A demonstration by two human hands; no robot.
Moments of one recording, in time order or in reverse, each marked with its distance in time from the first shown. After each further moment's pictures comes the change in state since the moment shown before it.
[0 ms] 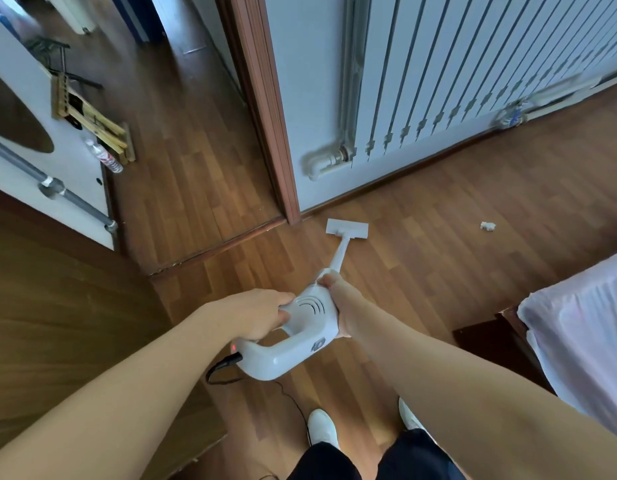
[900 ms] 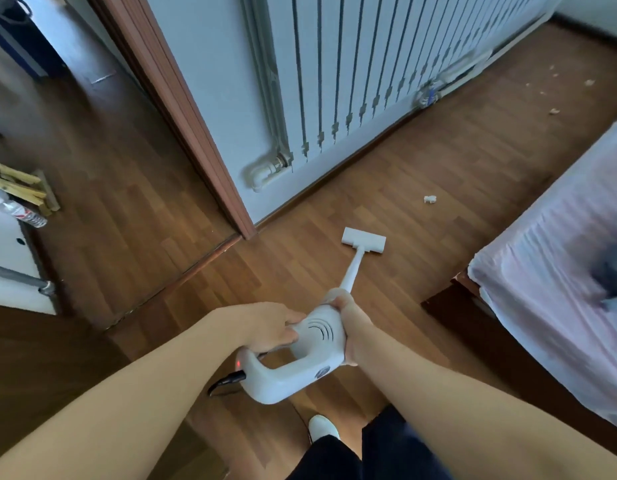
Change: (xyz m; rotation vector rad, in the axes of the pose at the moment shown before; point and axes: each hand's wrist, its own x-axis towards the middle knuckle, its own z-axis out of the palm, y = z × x) left_hand 0.031 0.059 -0.013 0.320 -0.220 0.208; right_hand 0.003 0.033 -0.066 0.356 0.117 0.096
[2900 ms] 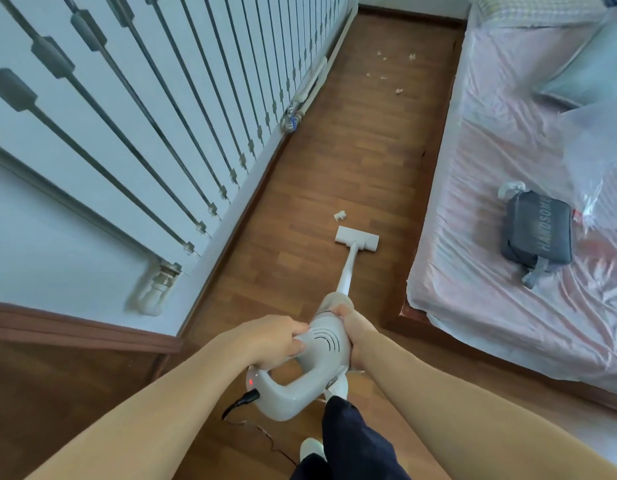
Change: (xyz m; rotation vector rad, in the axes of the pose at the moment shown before) left_hand 0.166 0.125 -0.218 0.393 -0.106 0.166; right_hand 0.073 -0.208 -0.086 0.408 0.142 -0.019
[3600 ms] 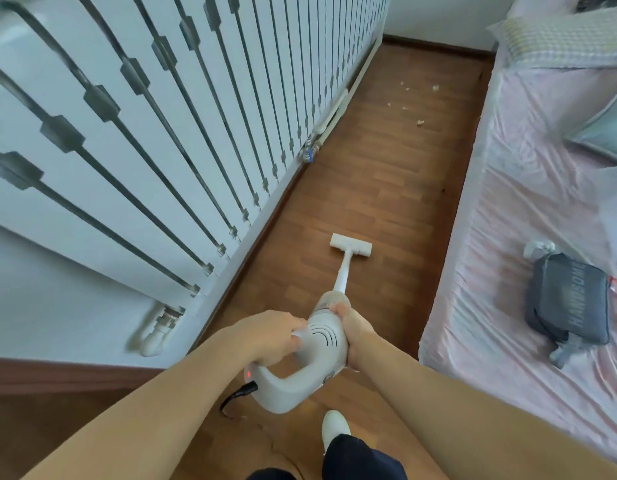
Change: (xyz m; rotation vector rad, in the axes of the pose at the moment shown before) left_hand 0.036 0.004 -0.119 0.037 0.082 -0.038; right_hand 0.011 -0.134 0.032 0.026 -0.044 -0.101
